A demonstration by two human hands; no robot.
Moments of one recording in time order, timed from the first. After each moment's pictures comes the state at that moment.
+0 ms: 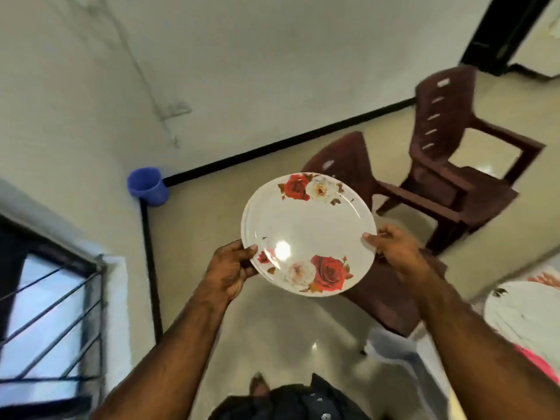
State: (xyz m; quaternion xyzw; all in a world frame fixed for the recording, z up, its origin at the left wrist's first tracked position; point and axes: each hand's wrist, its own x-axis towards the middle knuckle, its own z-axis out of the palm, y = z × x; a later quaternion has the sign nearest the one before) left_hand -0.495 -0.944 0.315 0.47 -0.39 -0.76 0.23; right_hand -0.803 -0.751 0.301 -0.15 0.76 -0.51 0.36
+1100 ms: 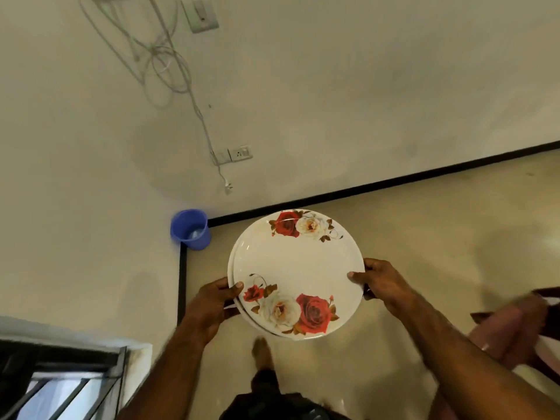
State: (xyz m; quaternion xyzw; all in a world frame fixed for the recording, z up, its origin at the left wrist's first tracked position) left_hand -0.541 -1.451 0.303 0.58 -0.42 -0.67 0.20; right_hand -0.898 -1.325 0.282 -0.23 0.75 -0.38 0.49
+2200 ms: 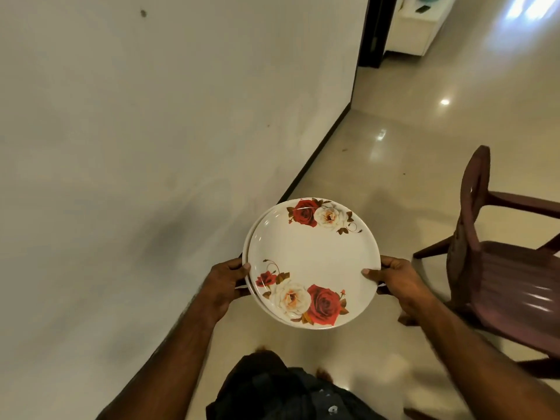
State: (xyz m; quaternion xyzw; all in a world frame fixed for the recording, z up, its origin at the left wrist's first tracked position) left_hand -1.348 -1.773 0.295 0.34 -0.65 -0.67 -0.10; right_hand -1.472 -1.407 0.275 0.13 0.75 -0.58 0.29
